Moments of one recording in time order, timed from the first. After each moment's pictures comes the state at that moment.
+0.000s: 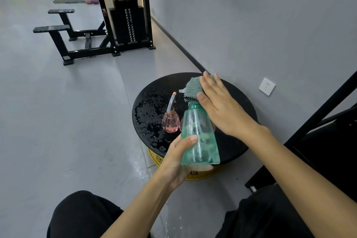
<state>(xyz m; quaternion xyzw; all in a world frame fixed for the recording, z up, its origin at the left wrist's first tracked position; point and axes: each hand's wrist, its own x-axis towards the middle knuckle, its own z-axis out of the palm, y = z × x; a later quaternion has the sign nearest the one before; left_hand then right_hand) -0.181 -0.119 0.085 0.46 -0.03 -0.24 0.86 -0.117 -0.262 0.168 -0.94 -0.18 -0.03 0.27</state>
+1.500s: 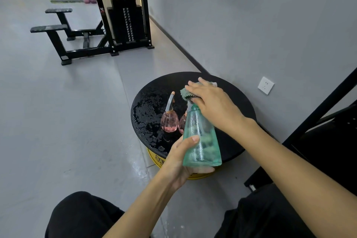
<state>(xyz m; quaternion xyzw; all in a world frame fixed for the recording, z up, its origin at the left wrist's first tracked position) -0.182 -0.125 0.083 0.46 -0.02 -0.26 0.85 -0.103 -0.247 0.173 -0.96 -0.20 -0.07 0.20</state>
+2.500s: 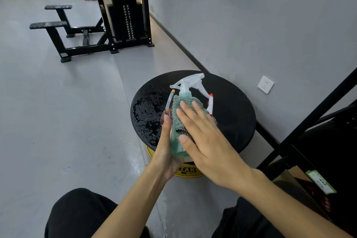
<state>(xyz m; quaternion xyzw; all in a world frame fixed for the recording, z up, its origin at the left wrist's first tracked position) -0.174 -0.114 0.099 0.40 0.02 -0.22 0.89 -0.193 -0.234 0.139 -0.93 -0.26 -0.06 0.25</state>
